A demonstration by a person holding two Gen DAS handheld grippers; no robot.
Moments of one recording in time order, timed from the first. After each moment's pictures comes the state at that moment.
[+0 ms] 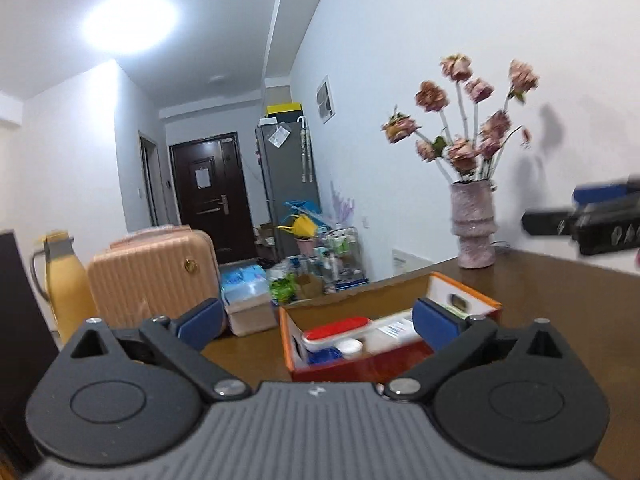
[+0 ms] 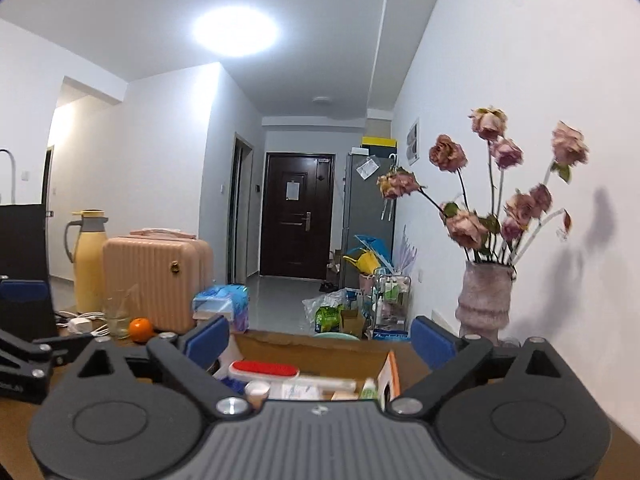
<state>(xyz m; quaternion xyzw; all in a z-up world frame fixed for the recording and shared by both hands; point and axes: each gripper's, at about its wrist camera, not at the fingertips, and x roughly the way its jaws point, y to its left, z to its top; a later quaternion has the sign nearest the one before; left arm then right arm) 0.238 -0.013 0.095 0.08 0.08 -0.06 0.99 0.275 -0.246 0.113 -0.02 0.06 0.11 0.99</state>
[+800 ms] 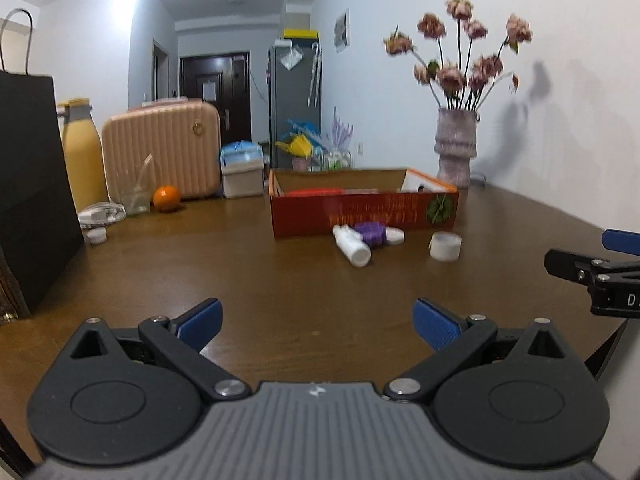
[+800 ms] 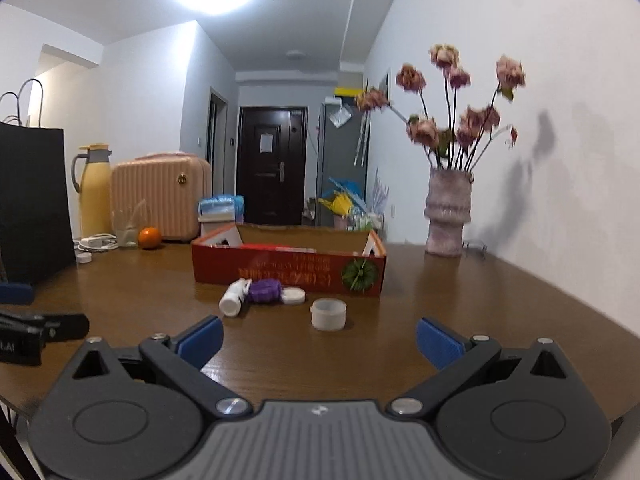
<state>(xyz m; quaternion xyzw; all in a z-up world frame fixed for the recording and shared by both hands) 0.140 0.004 -0.014 0.02 0.20 -0.05 0.98 0.140 -0.237 -0.007 -0.02 0.13 0.06 0.99</state>
